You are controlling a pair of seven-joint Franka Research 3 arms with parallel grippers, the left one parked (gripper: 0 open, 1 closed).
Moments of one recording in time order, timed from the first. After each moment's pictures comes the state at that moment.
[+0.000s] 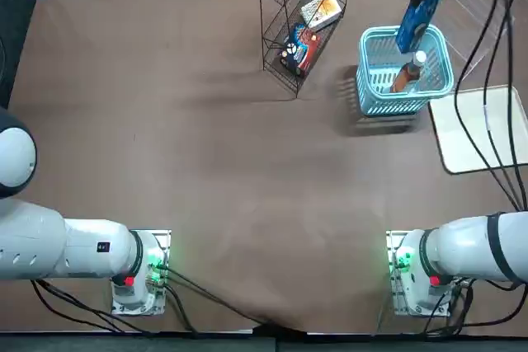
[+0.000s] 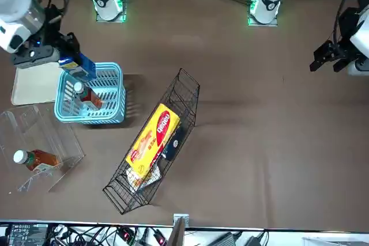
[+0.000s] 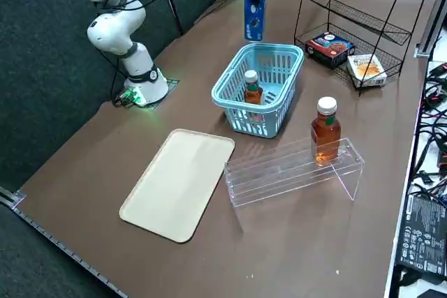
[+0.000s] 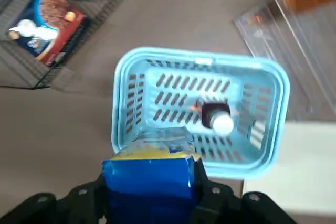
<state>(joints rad) 0.08 -0.10 0.08 -1.79 0.04 1.70 -0.02</state>
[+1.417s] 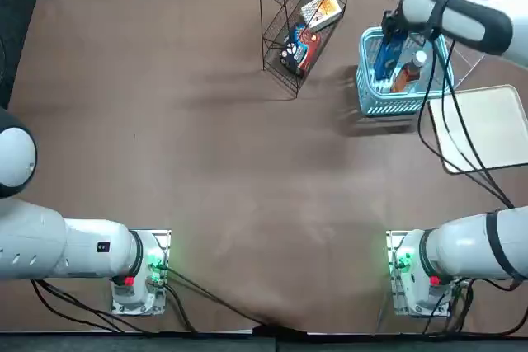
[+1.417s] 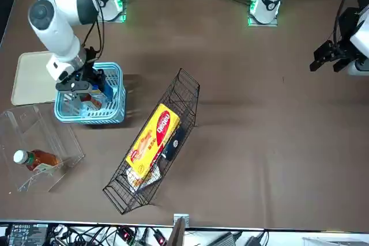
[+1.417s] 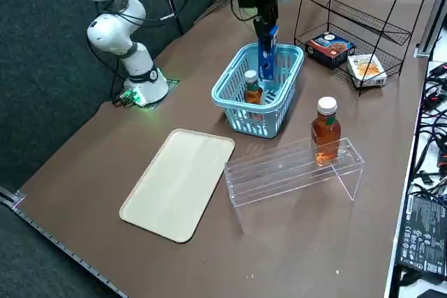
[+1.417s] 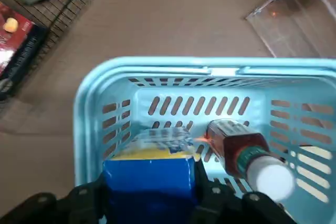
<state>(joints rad) 0.07 -0.03 0.15 -2.14 -0.05 2.19 0.20</state>
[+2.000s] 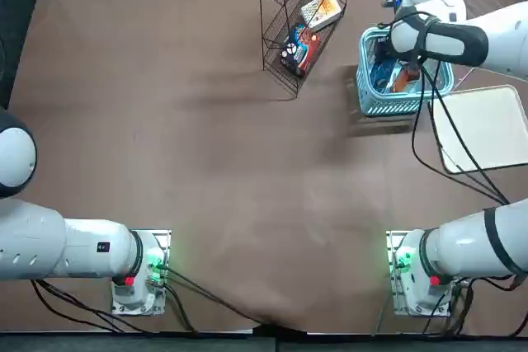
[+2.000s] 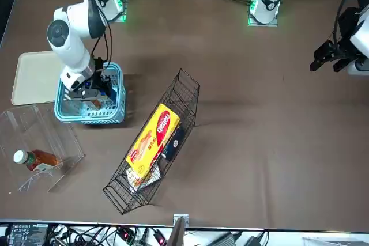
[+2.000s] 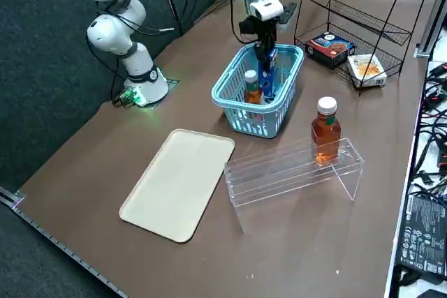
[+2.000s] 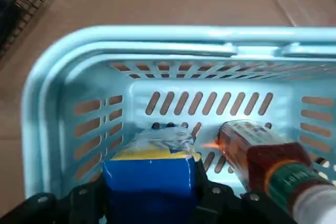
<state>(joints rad) 0.07 0.07 0.15 -2.26 -0.05 2.39 0.20</state>
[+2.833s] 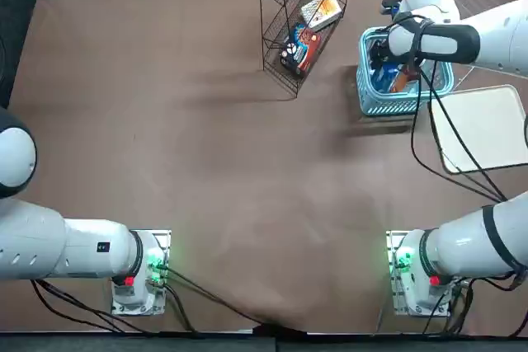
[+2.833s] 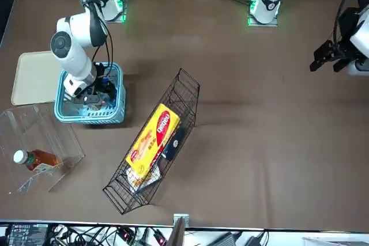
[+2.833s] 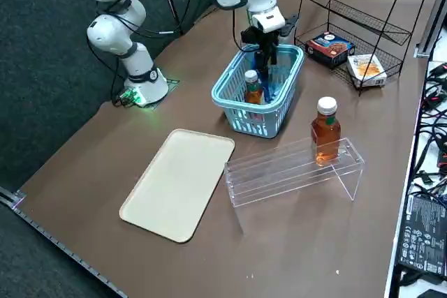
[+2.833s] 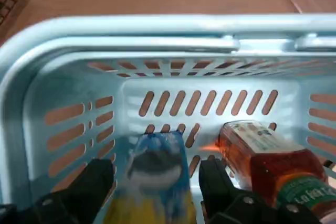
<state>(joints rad) 0.06 0.12 0.14 -2.25 -0.05 2.41 0.20</state>
